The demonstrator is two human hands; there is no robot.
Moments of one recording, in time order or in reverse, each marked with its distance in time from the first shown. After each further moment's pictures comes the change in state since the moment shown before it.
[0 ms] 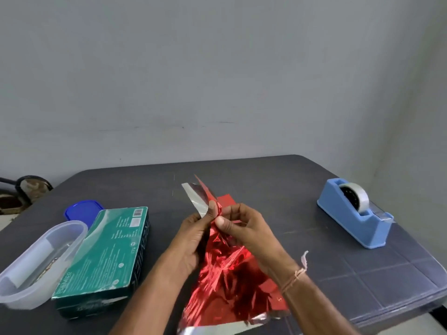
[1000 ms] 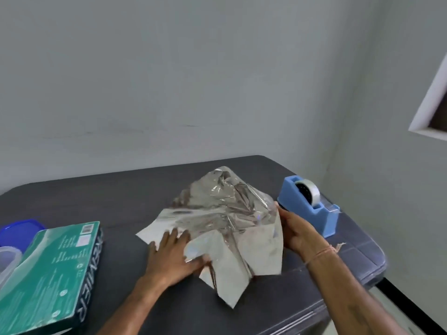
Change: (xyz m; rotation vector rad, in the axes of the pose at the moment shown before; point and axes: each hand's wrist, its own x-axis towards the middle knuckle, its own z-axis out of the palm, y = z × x) left_hand 0.052 -0.052 -0.023 1.887 -0.003 0.118; right_hand 0.001 0.009 -0.173 0.495 0.517 0.398
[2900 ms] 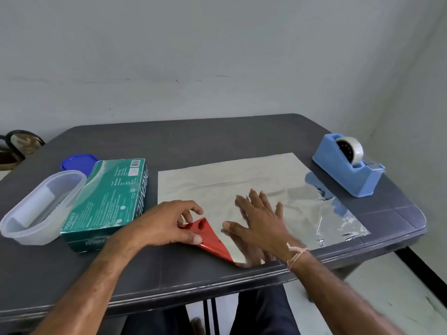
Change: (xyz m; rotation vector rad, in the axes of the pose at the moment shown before) left_hand -0.094 -0.073 -0.032 -0.244 -0.159 0.167; right_hand -0.073 0.136 0.061 -1.773 -0.242 -0.527
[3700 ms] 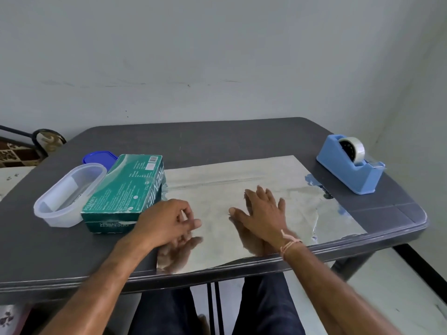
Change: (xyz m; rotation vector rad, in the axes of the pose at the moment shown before) left_hand -0.047 0.010 0.019 0.009 0.251 -0.140; right_hand -0.003 -0.010 0.011 0.028 0.122 0.075
